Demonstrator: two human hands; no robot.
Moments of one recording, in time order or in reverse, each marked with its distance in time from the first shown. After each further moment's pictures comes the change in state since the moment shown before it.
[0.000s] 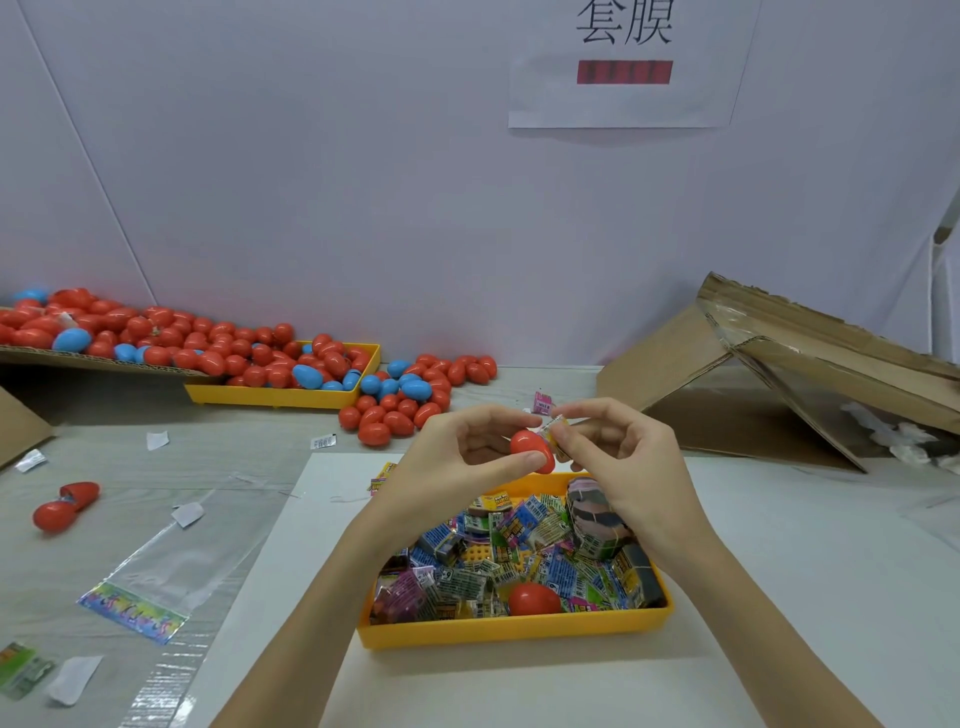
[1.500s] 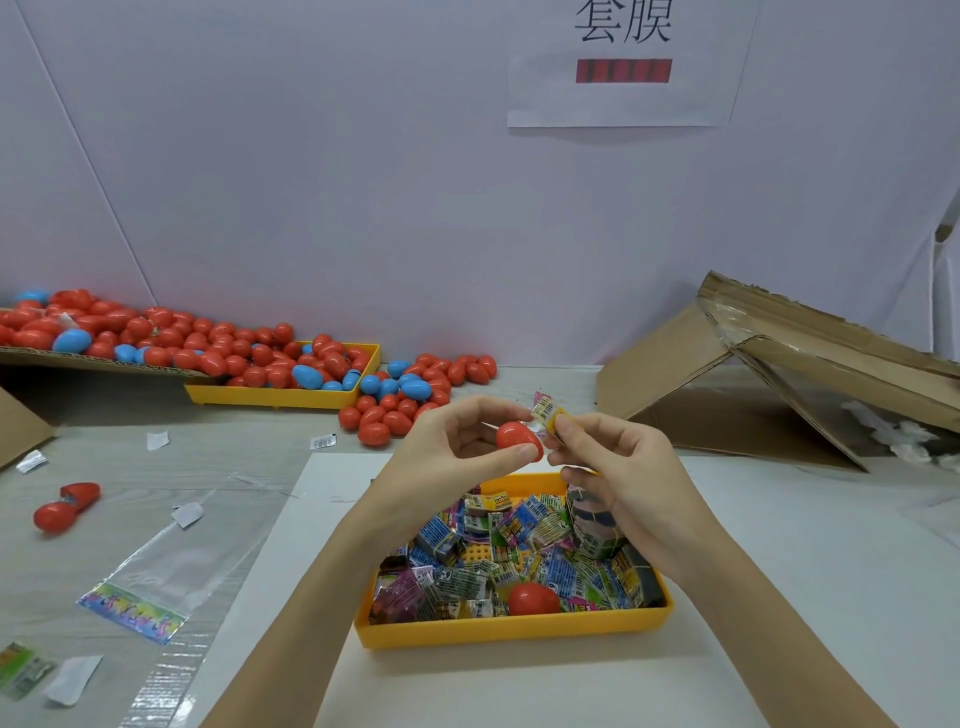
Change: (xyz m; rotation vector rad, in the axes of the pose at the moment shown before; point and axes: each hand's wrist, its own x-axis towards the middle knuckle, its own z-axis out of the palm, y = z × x) left_hand 0.001 0.000 -0.004 -0.093 0.030 -0.040; right_hand -0.004 -0.012 0.000 0.247 -0.078 0.304
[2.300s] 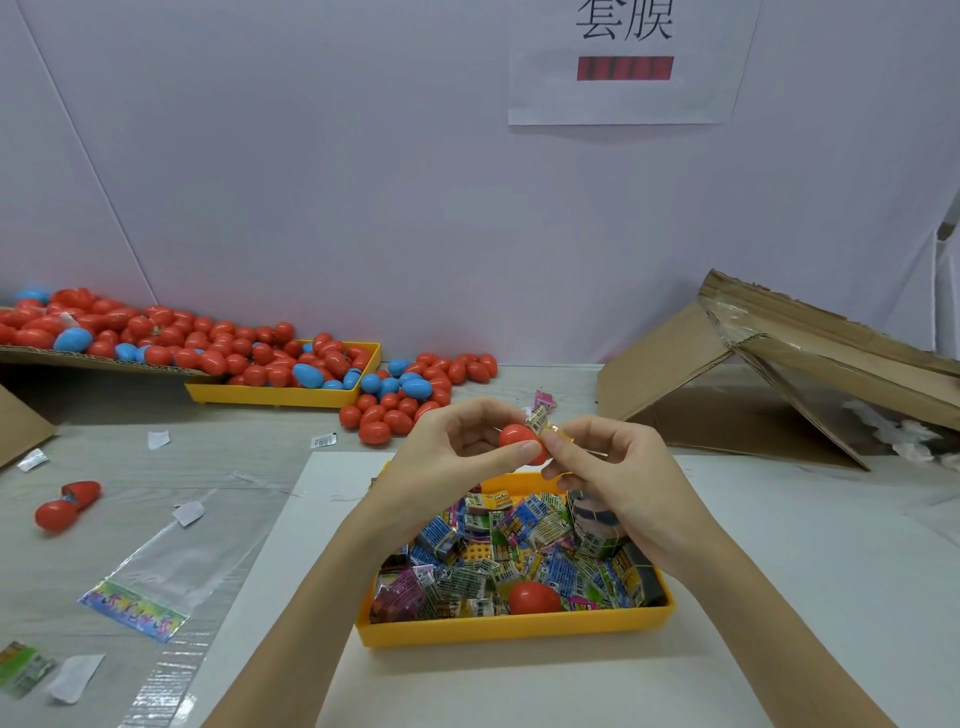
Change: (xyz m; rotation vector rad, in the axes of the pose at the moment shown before) left_hand -0.001 0.002 0.002 -0.005 0.001 0.000; right_hand -0.001 -0.001 0.000 -0.163 -0.055 -0.068
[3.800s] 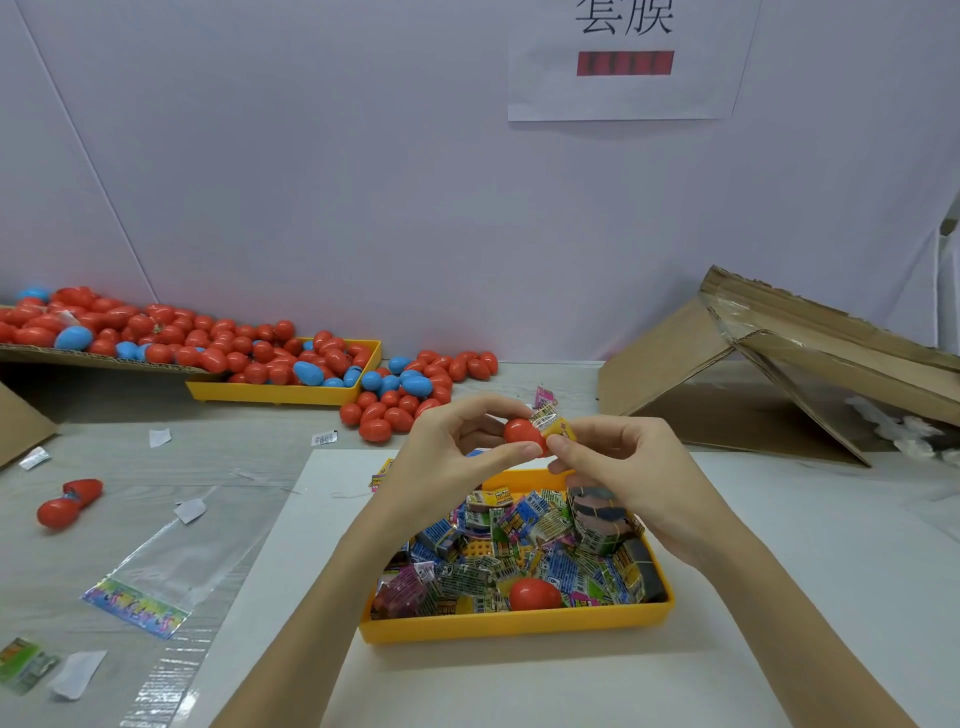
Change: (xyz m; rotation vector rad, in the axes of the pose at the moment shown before) left_hand 0.005 -0.011 0.000 0.170 0.047 0.154; right_hand 0.004 0.003 -0.015 -0.126 -0.052 -0.001
